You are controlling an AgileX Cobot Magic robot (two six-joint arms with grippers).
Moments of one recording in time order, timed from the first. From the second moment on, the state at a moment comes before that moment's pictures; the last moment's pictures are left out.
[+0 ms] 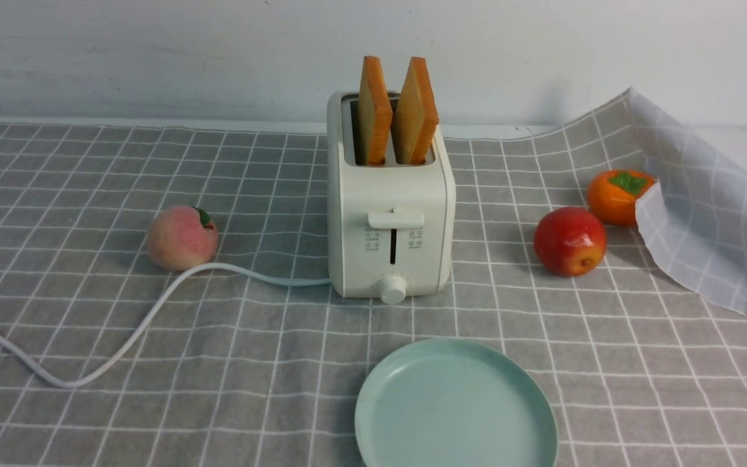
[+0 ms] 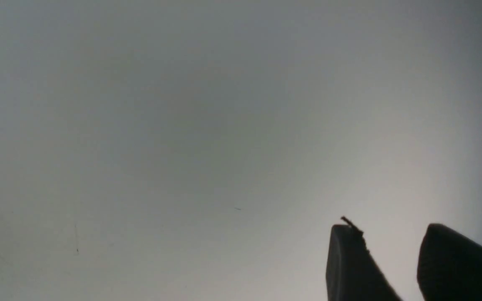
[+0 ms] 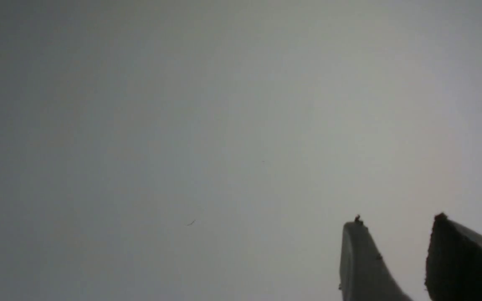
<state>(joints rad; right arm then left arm) -0.01 0.34 -0.68 -0.07 -0.04 0.38 -0.20 0.29 -0.41 -0.27 -0.30 -0.59</state>
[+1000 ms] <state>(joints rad) 0.19 1.36 -1.26 0.54 0.60 0.03 -0.20 0.70 -0.75 -0.14 0.90 -0.45</state>
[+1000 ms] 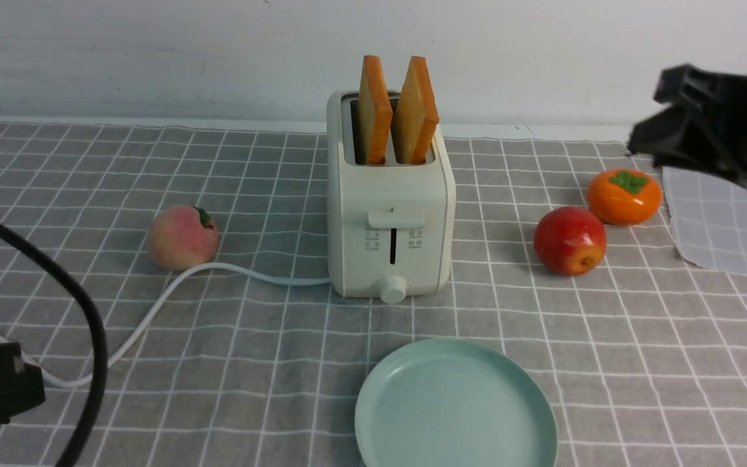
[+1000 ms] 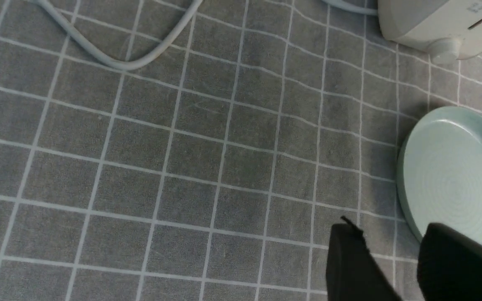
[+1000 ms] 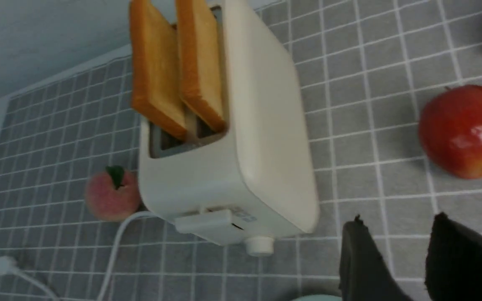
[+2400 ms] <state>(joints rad) 0.27 2.03 -1.70 1.40 0.47 -0.91 -0.20 0.70 -0.75 -0.26 0.91 -0.43</state>
